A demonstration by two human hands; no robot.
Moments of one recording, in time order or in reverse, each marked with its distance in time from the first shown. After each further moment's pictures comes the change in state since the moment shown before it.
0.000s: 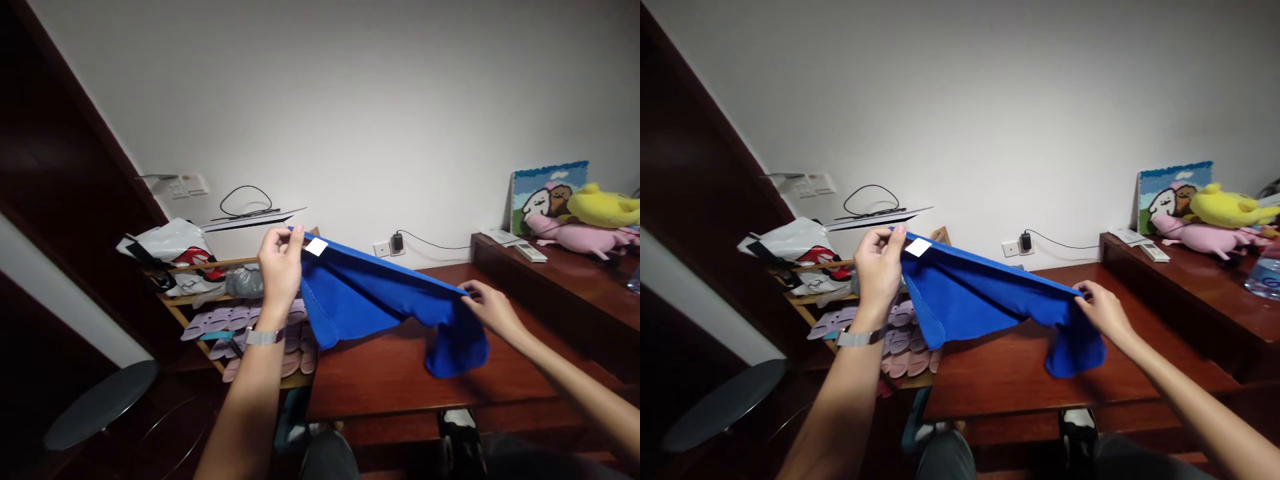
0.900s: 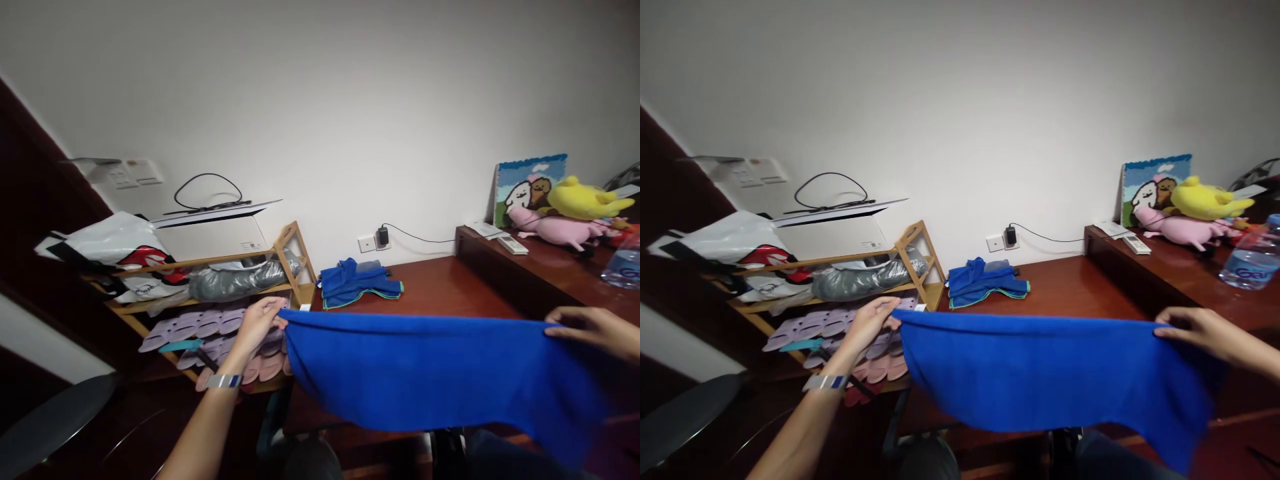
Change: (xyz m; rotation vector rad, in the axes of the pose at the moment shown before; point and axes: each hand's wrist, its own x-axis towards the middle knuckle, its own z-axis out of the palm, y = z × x) left_hand -0.075 -0.165 -0.071 0.045 -0.397 -0.773; right_hand -0.024 0.158 -0.145 -0.068 -0.475 0.134
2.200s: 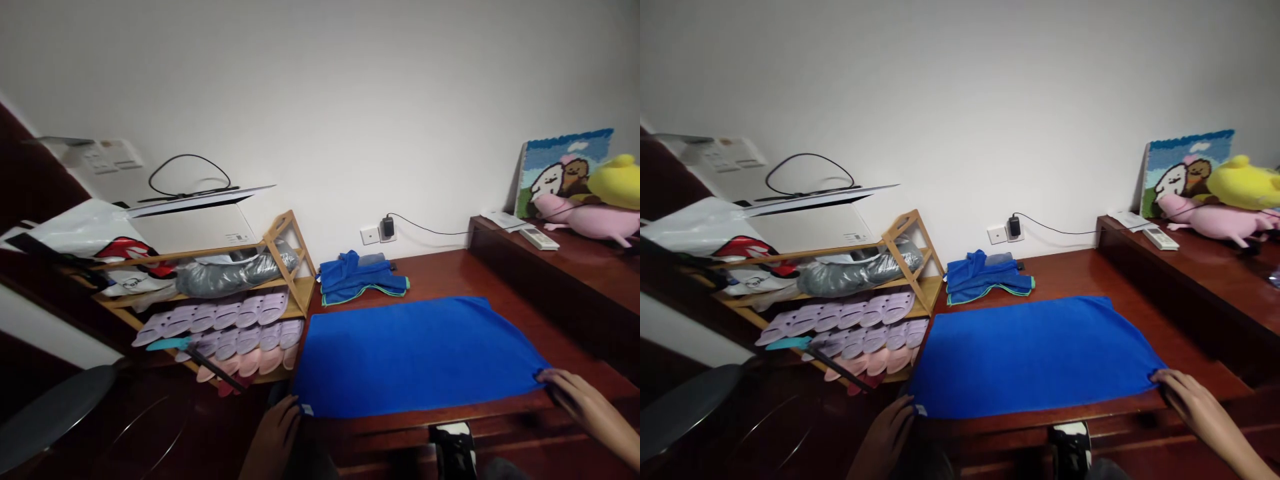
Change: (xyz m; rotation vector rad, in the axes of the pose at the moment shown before) left_hand -0.140 -0.240 -0.011 0.904 -0.088 0.516; right_hand 0.000 0.168 0.201 -0.146 0.360 -0.262
